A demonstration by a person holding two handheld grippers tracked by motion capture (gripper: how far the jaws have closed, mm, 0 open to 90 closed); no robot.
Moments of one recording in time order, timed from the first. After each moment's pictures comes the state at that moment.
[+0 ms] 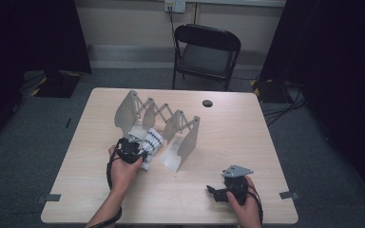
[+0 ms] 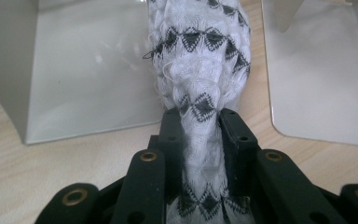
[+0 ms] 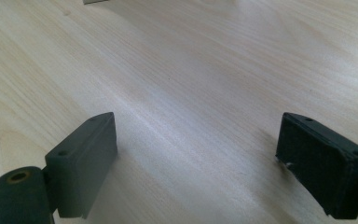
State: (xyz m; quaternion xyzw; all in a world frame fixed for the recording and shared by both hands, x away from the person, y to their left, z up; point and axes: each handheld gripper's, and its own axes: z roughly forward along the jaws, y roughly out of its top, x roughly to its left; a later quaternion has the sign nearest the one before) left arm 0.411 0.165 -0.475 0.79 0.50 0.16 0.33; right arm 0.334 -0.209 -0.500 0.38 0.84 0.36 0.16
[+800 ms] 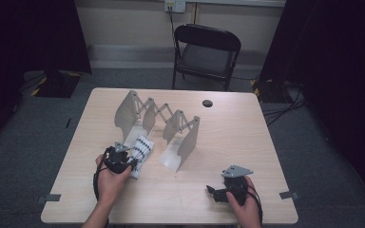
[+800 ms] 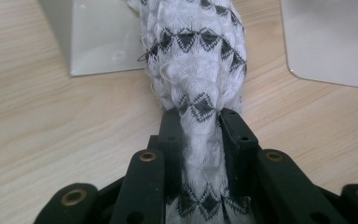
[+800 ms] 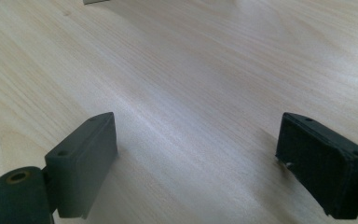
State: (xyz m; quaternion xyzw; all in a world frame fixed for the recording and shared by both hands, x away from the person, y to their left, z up) left arm 0.380 0.200 -0.479 0.78 0.51 0.17 0.32; right arm 0.333 -0.208 -0.500 0.38 0.84 0.36 0.16
